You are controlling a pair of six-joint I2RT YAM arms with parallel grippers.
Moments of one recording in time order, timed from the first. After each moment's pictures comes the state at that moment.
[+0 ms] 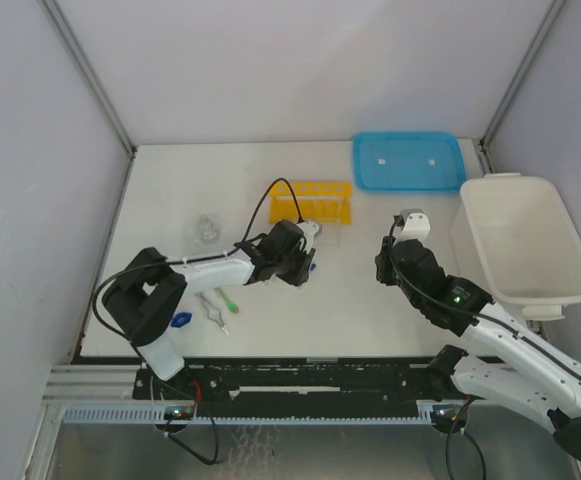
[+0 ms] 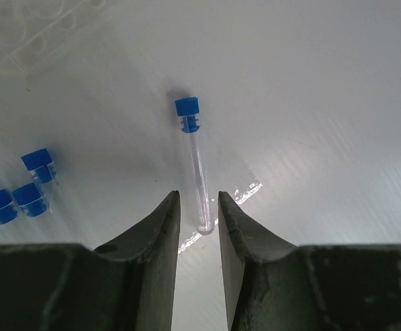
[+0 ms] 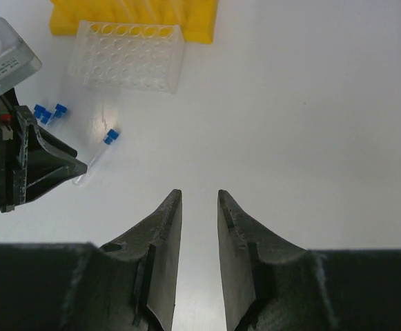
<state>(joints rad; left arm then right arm) -0.80 1.68 0.95 -0.14 0.06 -0.23 0.76 0.80 0.73 -0.54 0.48 0.47</state>
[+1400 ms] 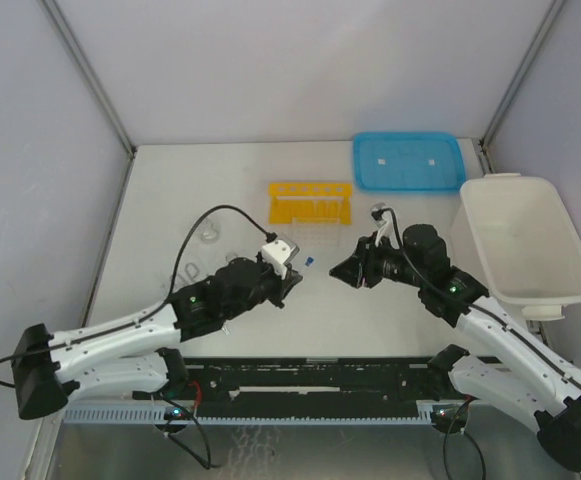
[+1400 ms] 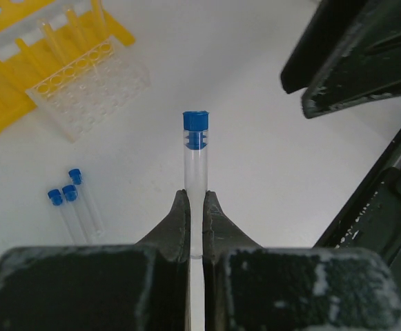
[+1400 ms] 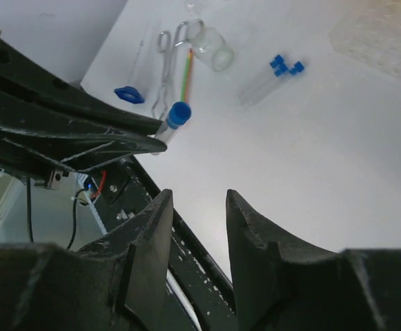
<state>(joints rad) -1.06 1.04 0.71 -0.06 -0.19 -0.20 0.59 0.84 0.69 -0.26 -0.40 0.49</state>
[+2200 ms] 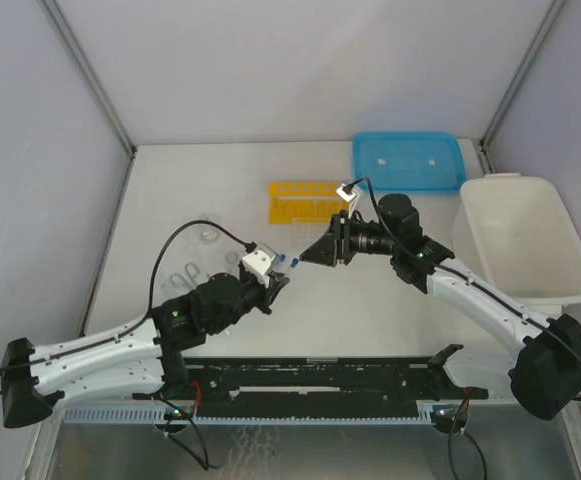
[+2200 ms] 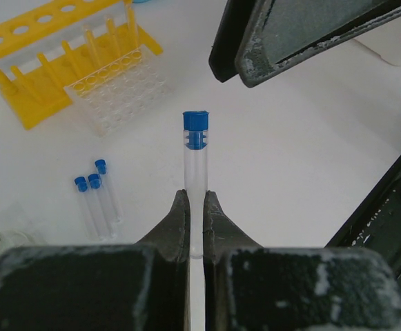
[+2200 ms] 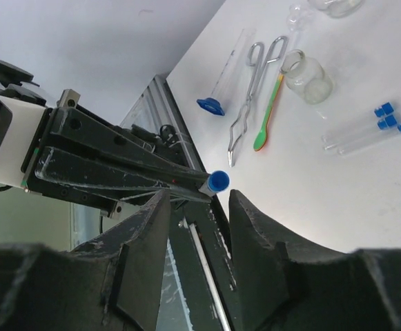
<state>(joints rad) -1.13 0.82 0.59 -0.05 -0.34 -0.20 0.59 1.18 0.84 0.04 -0.73 0.62</state>
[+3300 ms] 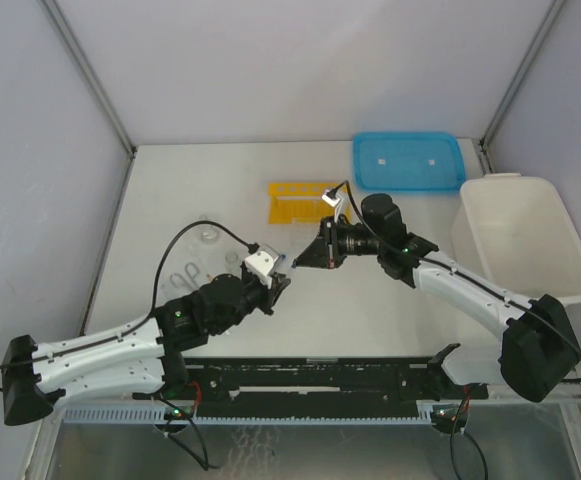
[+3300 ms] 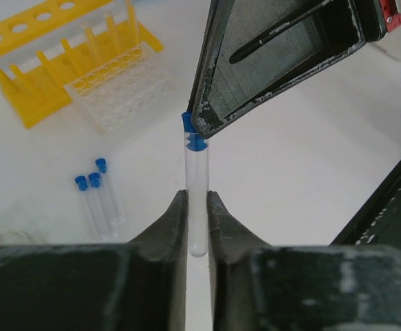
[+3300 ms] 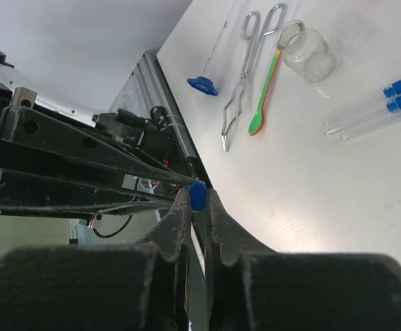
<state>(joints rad) -1.15 0.84 0.59 -0.05 -0.36 -0.20 0.64 1.29 0.87 0.03 -0.73 0.59</state>
